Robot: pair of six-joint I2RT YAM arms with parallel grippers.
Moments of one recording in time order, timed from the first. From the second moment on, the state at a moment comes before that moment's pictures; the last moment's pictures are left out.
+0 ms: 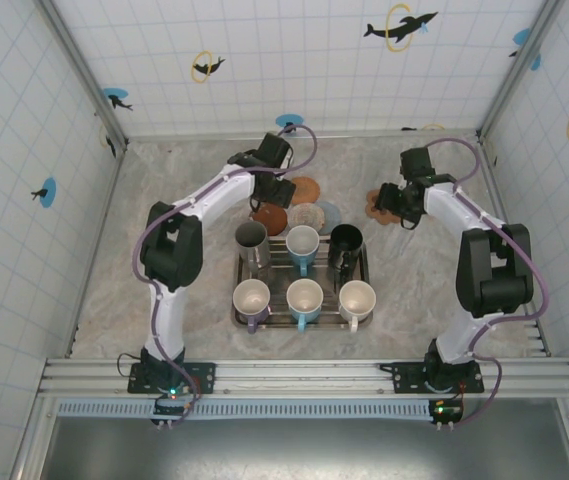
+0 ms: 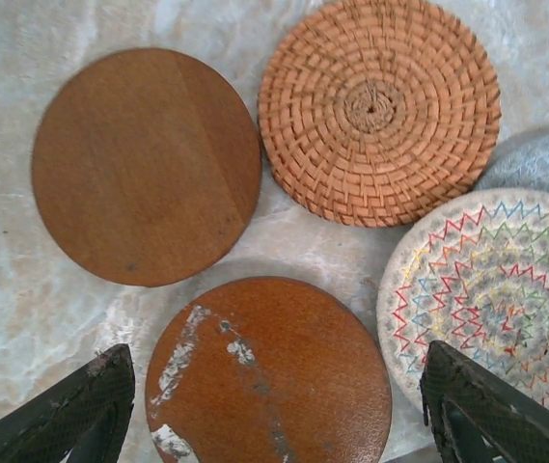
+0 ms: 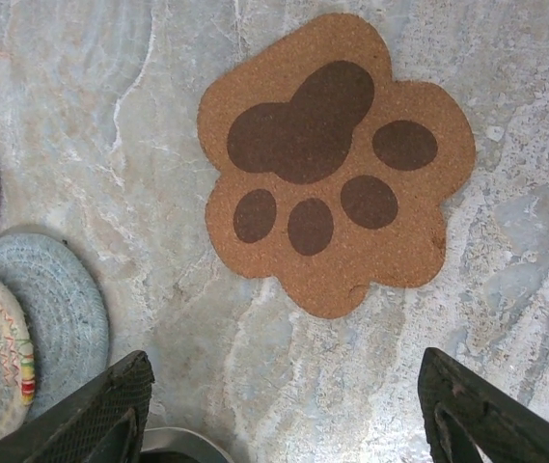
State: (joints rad) left arm -0.55 2.13 1.80 -0.77 -0.08 -0.05; right arm 0.17 1.74 1.23 -0.58 -0.09 0.45
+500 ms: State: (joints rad) left arm -0.53 2.23 1.82 -0.85 -0.05 -0.05; right arm 0.18 1.74 1.23 -0.60 -0.09 0.45
